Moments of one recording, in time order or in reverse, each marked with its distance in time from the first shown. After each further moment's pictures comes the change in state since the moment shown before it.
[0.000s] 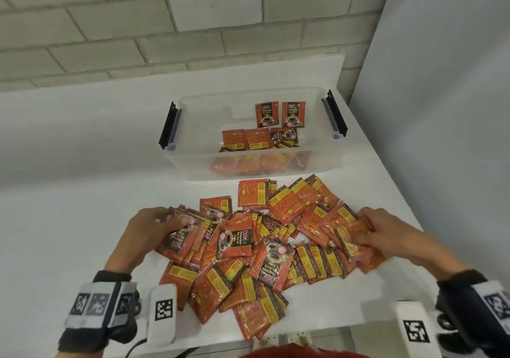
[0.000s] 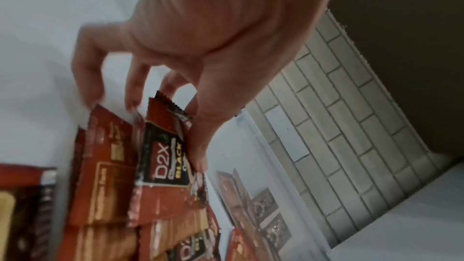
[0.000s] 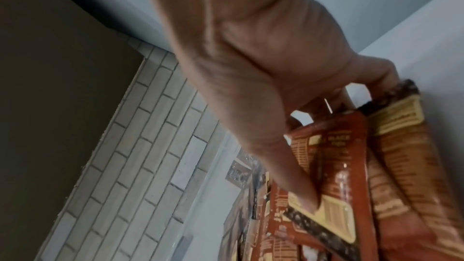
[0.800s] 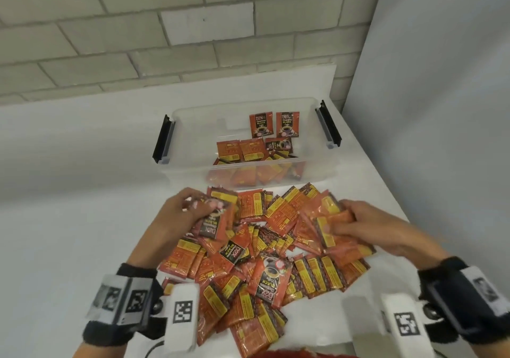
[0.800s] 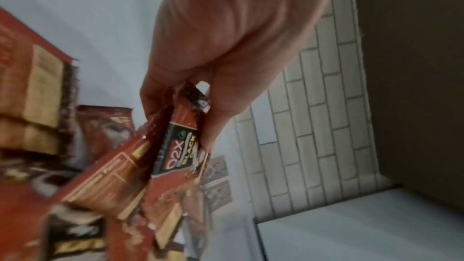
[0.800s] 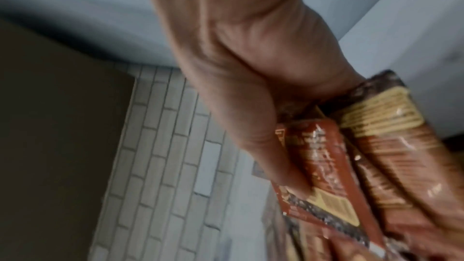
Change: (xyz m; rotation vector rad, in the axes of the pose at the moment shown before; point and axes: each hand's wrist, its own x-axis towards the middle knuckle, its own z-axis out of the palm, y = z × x) left_hand -0.002 0.060 0.023 -0.384 -0.184 0.162; right_hand 0.003 -0.038 -0.010 0.382 -0.098 -0.072
